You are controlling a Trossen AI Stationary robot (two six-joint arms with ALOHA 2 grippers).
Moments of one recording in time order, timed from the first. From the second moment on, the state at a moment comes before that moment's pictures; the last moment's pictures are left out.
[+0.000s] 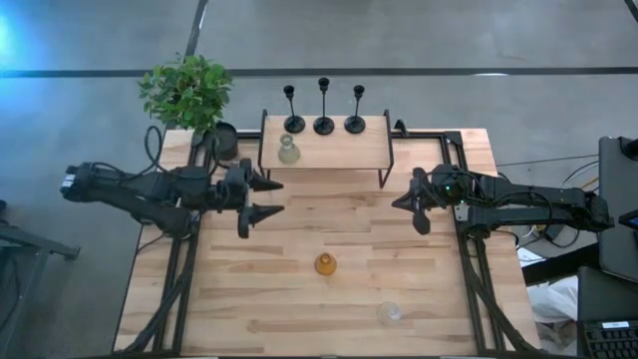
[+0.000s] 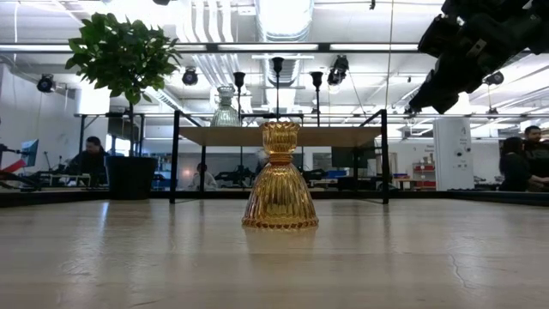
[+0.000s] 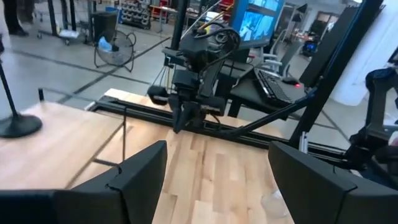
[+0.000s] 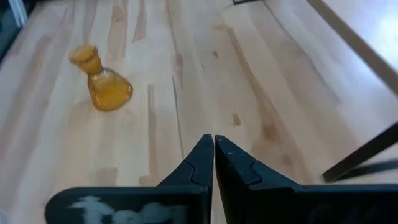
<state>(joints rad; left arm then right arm) -0.16 0.90 0.94 -0.13 -0.24 -0.25 -0.23 0.71 0.47 -0.36 -0.16 0.09</state>
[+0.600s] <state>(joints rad) -0.22 0.92 0.94 -0.22 -0.25 -0.07 -0.23 0.71 0.47 -0.16 -0.16 0.21</state>
